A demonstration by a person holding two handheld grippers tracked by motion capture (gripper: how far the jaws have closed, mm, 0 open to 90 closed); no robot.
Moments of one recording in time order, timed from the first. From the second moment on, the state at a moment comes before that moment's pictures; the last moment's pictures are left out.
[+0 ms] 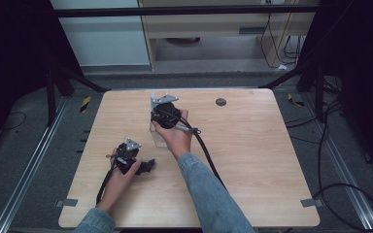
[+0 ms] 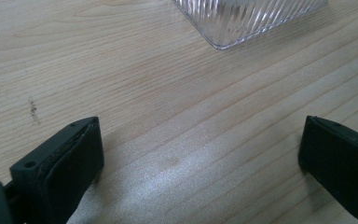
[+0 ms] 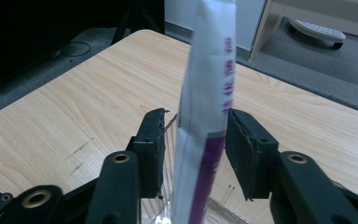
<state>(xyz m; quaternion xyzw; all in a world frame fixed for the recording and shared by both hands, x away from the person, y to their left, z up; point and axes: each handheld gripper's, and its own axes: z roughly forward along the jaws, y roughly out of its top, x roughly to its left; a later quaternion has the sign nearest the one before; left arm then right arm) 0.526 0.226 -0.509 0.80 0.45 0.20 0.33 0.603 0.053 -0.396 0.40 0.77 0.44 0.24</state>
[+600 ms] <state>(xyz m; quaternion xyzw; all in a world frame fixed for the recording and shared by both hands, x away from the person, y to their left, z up) 0.526 0.226 -0.509 0.80 0.45 0.20 0.33 0.594 0.032 -0.386 0.41 0.76 0.44 0.24</state>
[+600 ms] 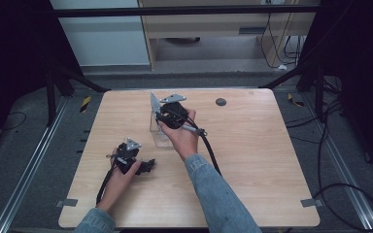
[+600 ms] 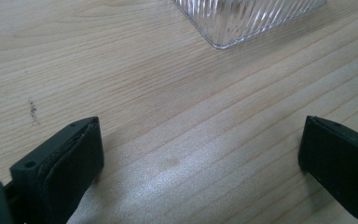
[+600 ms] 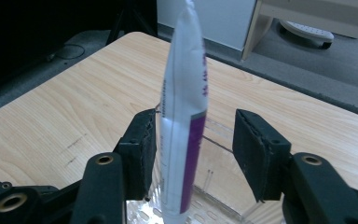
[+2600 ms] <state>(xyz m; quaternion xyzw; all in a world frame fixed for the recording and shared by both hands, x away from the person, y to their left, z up) 0.526 0.226 -0.509 0.81 0.45 0.20 0.33 0.540 -0.138 -0.384 0.45 0.76 0.39 0.27</state>
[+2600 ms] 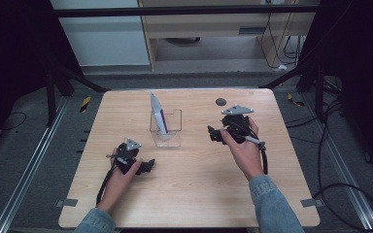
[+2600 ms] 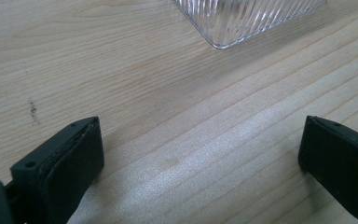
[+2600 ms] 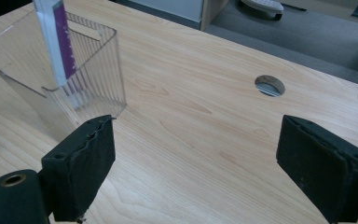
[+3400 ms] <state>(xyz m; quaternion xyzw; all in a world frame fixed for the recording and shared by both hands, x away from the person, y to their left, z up) 0.526 0.226 -0.508 0.81 0.45 0.20 0.33 0.530 -0.202 -0.423 0.50 0.75 0.35 0.26</state>
